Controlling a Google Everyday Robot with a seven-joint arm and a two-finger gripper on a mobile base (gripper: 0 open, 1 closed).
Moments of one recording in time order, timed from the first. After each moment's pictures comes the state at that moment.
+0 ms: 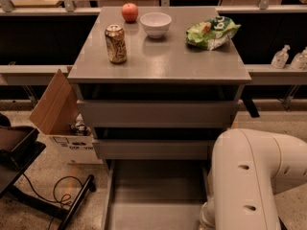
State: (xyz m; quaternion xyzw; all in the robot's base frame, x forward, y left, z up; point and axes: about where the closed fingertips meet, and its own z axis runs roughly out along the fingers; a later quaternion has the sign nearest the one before) arm 0.412 -0.224 0.200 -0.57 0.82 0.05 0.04
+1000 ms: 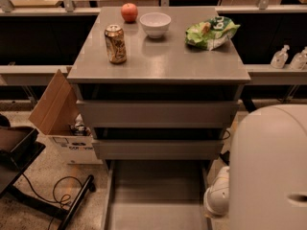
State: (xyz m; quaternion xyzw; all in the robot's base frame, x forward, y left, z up) arm 0.416 -0.222 0.360 -0.65 0.76 -0.02 0.04
